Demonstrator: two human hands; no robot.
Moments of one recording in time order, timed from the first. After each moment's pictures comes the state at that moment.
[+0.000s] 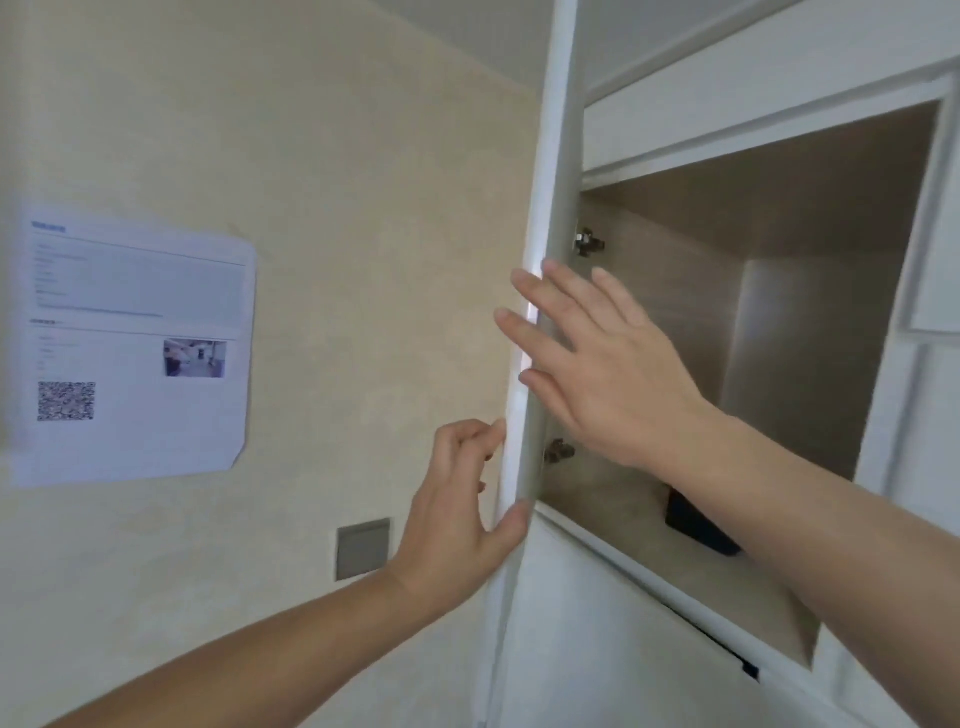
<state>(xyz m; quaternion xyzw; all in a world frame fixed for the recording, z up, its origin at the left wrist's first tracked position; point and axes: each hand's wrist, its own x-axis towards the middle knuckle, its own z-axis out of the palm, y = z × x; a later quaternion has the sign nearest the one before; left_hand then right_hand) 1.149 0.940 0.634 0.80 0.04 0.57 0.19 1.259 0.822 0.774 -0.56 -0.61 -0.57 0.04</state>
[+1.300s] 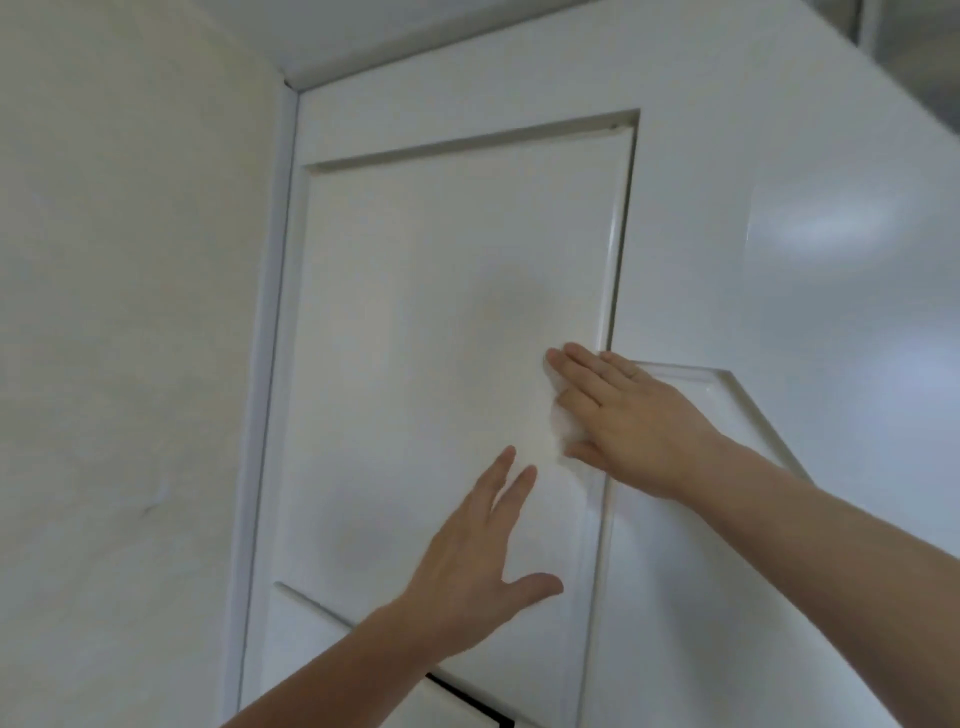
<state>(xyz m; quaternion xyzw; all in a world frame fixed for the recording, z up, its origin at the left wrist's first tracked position) 1.387 0.840 0.655 0.90 -0.14 0.37 0.19 1.466 0.668 0.791 -0.76 -0.43 -0.45 -0.19</state>
